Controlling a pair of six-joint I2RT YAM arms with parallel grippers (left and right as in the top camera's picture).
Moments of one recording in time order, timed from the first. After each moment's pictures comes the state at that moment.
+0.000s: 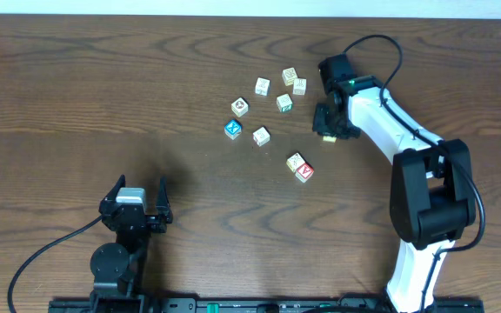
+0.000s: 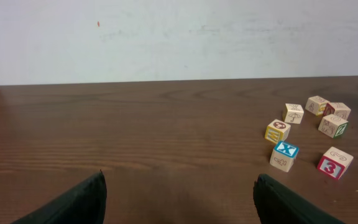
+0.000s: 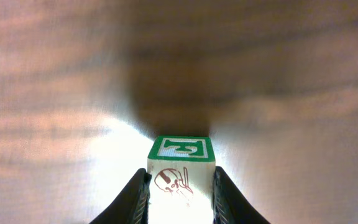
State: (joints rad) left arm -0.05 0.01 0.01 -0.11 0.00 0.01; right arm 0.28 2.06 1.49 -0.83 0.08 0.47
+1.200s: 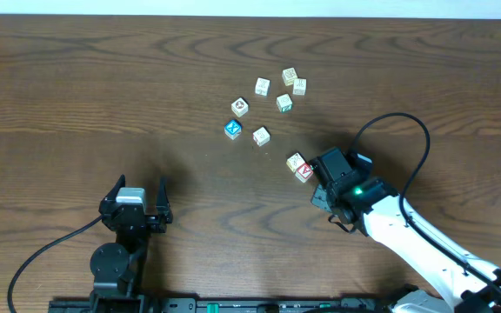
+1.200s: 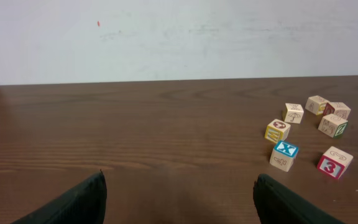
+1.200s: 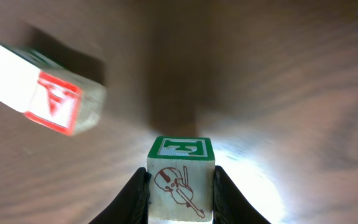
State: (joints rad) left arm -0.05 0.01 0.02 -0.11 0.00 0.01; right arm 0.55 1.39 0.74 -0.63 0.21 0.99
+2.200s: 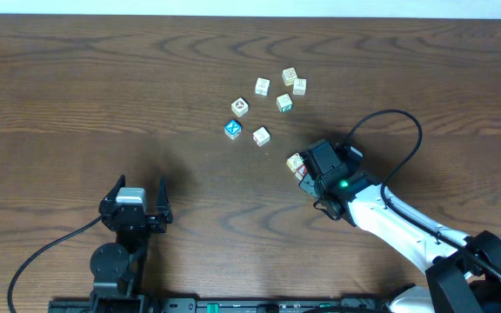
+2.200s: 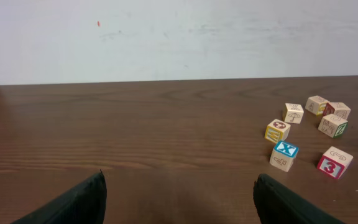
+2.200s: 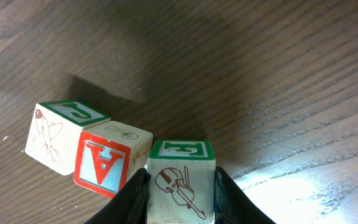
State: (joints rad) left arm -0.05 0.01 0.02 -0.11 0.00 0.01; right arm 0.55 1.53 0.74 -0.40 0.20 1.12
